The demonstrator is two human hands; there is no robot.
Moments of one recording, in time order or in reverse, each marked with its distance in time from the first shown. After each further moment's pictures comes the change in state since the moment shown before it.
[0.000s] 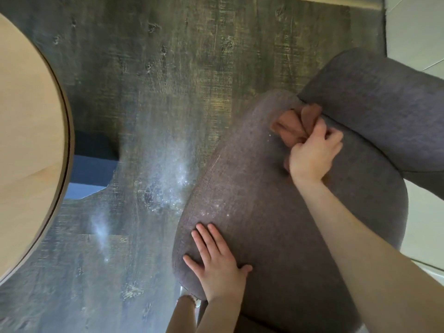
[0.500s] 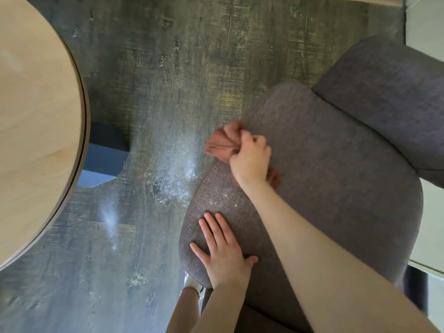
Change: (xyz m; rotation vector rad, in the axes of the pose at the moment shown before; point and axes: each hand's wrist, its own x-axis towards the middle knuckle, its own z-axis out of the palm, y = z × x) left_hand -0.001 0.001 -0.002 0.039 0.020 0.001; right_hand -0.076 -0.046 0.048 -0.046 -0.509 -0.311
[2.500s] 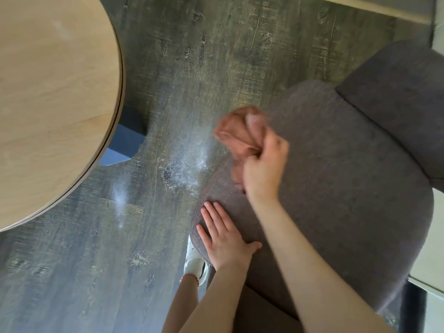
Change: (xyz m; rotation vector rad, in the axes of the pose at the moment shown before) left_hand -0.004 -0.015 0.016 -0.144 0.110 -0.150; right_hand -0.067 -0.012 -0.004 0.482 0.309 -0.086
